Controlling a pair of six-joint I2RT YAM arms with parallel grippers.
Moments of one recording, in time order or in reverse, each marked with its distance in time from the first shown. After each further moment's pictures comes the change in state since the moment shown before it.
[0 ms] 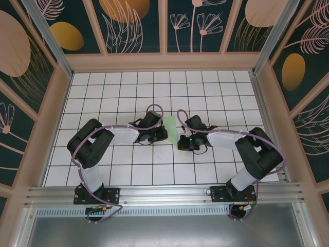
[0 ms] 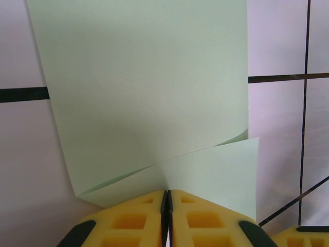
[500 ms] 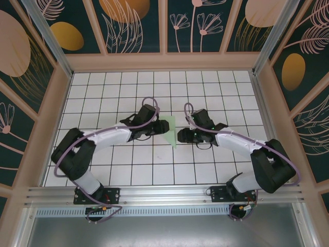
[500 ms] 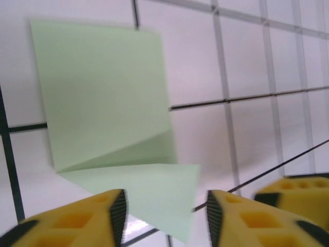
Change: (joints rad) left arm 0.007 -0.233 0.017 -0.102 -0.054 0.035; right arm -0.050 -0.171 0.029 -0.021 0.064 -0.094
